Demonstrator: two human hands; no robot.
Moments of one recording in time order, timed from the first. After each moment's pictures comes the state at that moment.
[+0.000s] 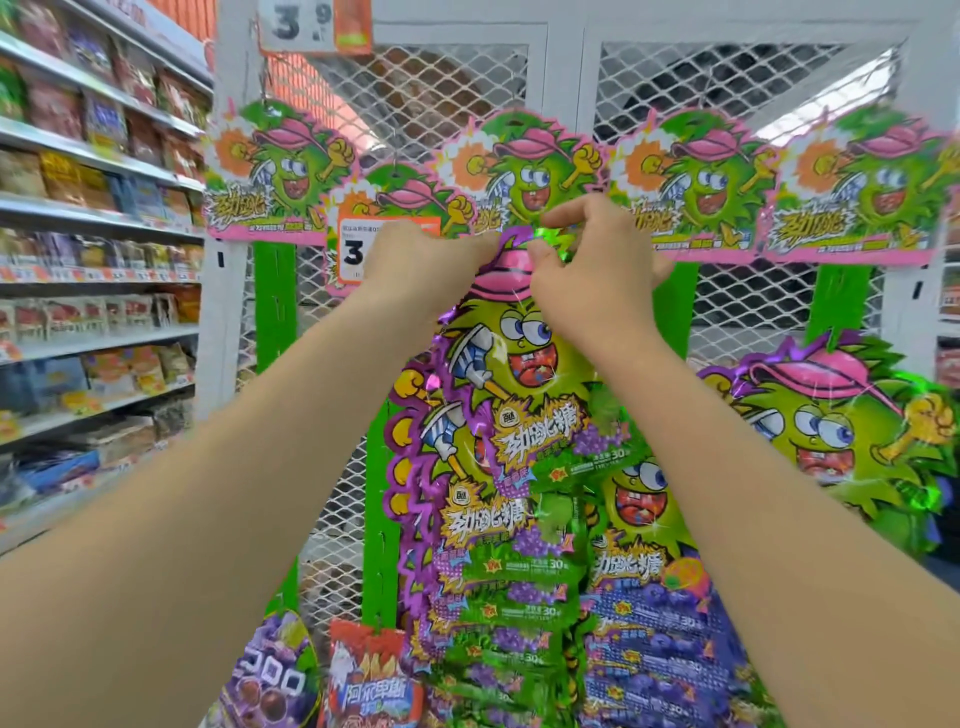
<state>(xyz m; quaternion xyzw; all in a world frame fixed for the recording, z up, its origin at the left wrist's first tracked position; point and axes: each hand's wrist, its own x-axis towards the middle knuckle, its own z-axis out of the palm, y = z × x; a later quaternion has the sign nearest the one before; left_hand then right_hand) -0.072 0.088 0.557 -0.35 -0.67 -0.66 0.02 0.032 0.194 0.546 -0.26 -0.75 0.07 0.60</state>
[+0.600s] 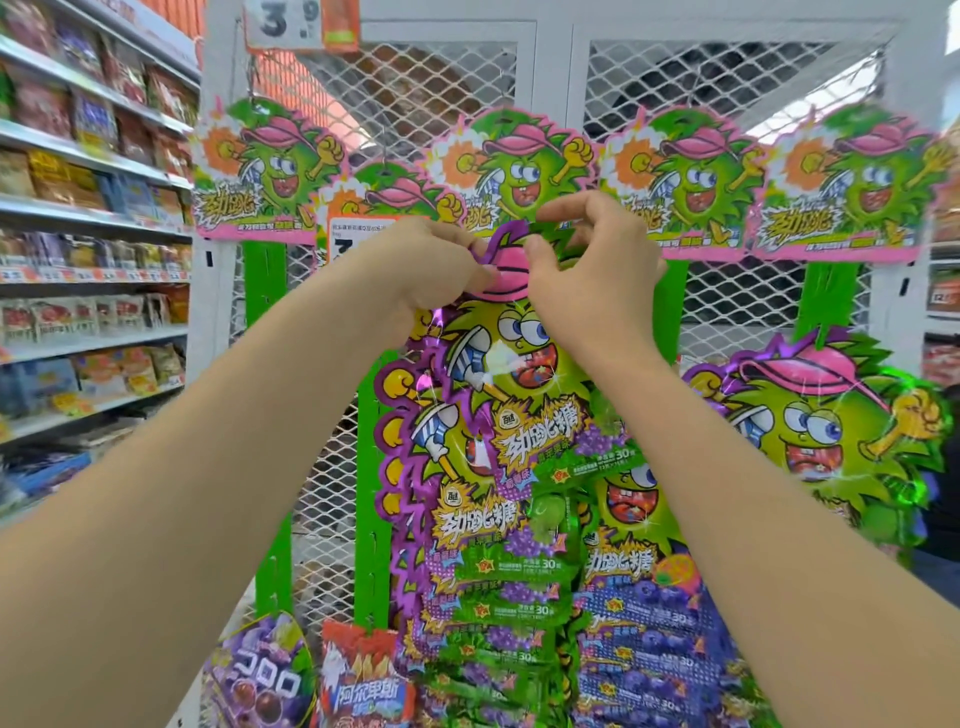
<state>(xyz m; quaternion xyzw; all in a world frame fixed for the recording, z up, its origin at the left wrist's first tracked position) -0.077 0.083 0.567 -0.44 -0.70 -0.56 -0.06 0.038 0.191 0.538 -0.21 -0.71 0.11 0.66</state>
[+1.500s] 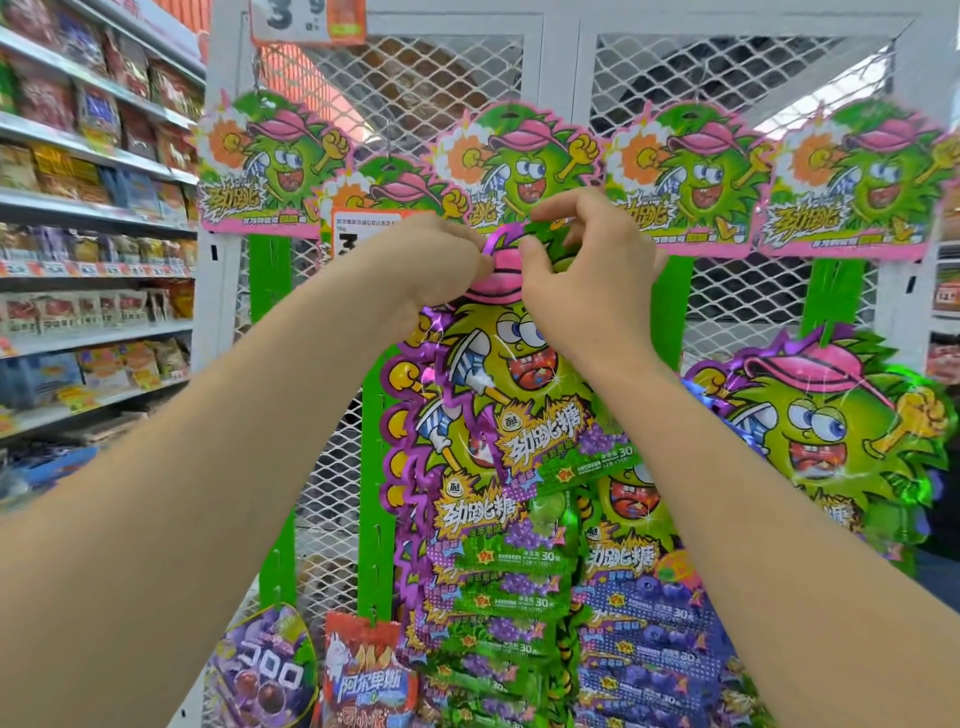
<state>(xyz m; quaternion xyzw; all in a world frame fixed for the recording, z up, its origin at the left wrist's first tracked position) -0.072 0.076 0.567 -0.47 -0.73 -0.50 -0.01 0.037 0.186 0.532 -0.19 -0.73 0.06 0.65</state>
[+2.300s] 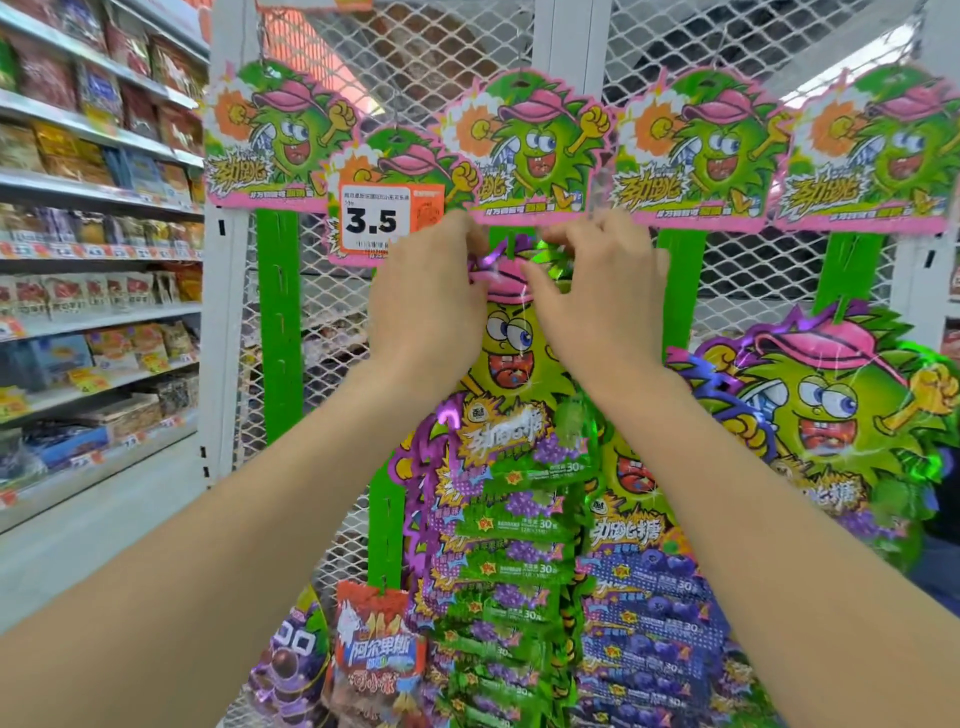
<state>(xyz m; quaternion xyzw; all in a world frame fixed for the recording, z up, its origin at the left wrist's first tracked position) -0.066 0.082 0.500 -0.46 -0.68 -0.47 0.32 0.032 0.203 0.499 -0.22 -0.75 -0.09 0.61</state>
